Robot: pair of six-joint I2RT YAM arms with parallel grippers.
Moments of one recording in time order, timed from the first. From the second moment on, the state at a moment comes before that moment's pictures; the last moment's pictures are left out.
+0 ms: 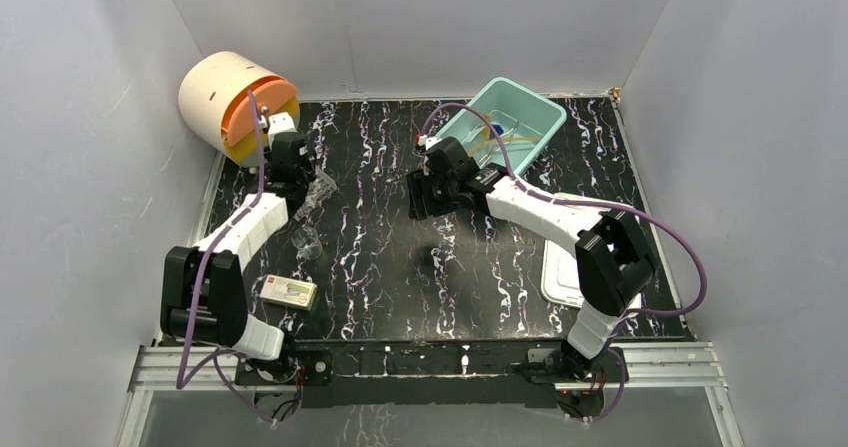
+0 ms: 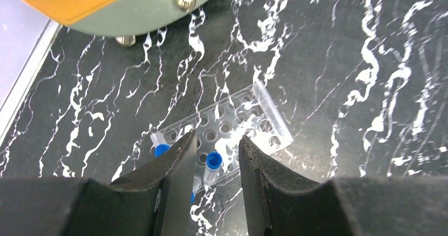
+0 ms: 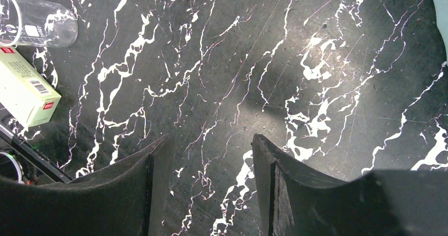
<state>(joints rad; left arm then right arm) -0.16 1.45 0.94 -0.04 -0.45 -0.25 0.78 1.71 1.31 -0.43 -0.10 0.37</state>
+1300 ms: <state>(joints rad) -0.16 1.62 1.07 -0.25 -0.48 -0.26 0.78 1.71 1.31 -0.43 -0.12 0.40</state>
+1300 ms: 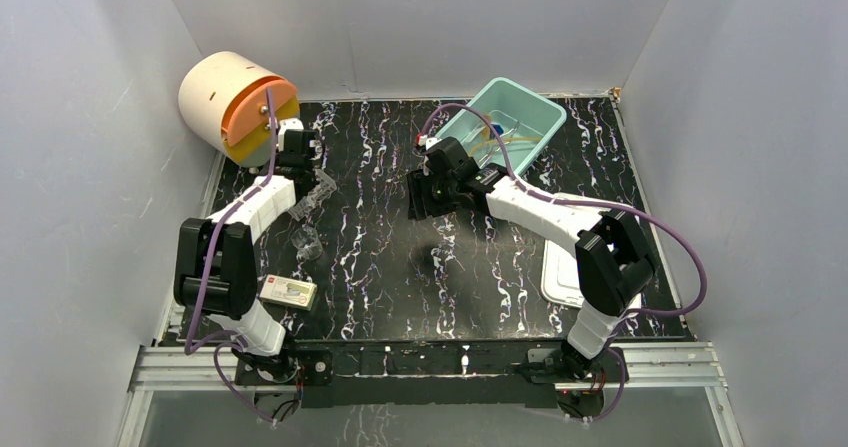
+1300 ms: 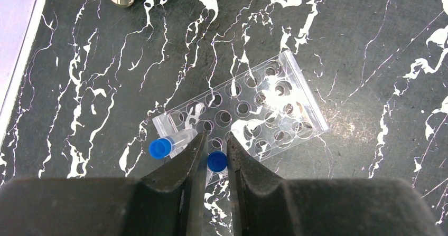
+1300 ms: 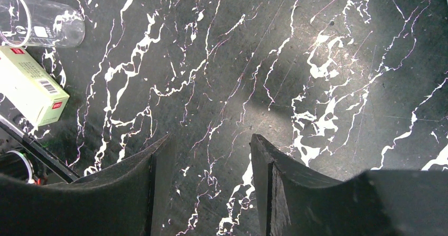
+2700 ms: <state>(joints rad) -0.16 1.54 1.02 -0.27 -0.43 -0.25 0.78 1.71 1.31 -0.43 -0.12 0.43</state>
